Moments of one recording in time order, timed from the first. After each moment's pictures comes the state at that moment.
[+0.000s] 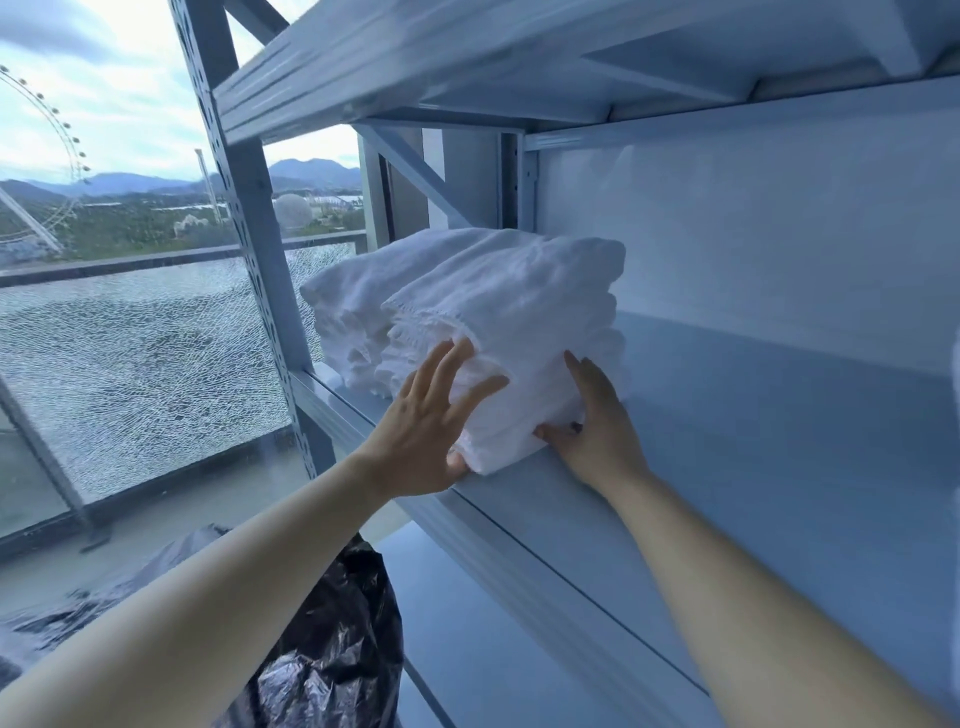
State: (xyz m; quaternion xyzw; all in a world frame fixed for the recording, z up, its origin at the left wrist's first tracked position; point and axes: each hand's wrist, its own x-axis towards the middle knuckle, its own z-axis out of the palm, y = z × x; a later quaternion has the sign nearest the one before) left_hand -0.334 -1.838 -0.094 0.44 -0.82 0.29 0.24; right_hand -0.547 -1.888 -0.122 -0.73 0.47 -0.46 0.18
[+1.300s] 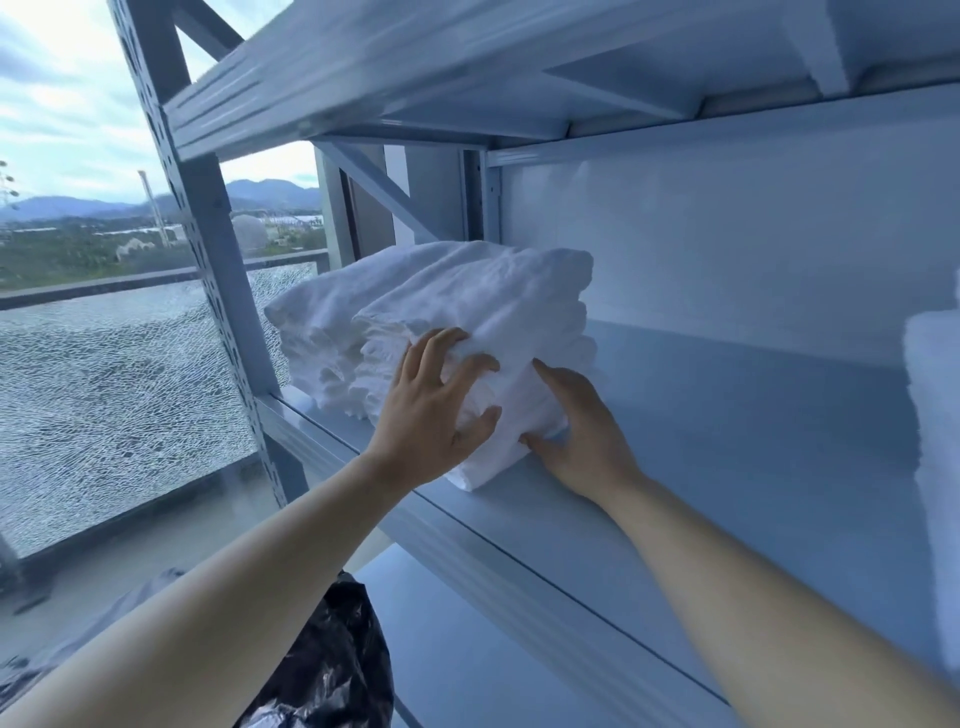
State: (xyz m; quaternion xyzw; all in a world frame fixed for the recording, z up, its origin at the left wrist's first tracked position) left_hand -0.354 -1.859 -0.075 0.44 -0.78 0.24 0.37; right_hand -0.550 -1.884 -0.115 -0.77 0.45 -0.44 0.09
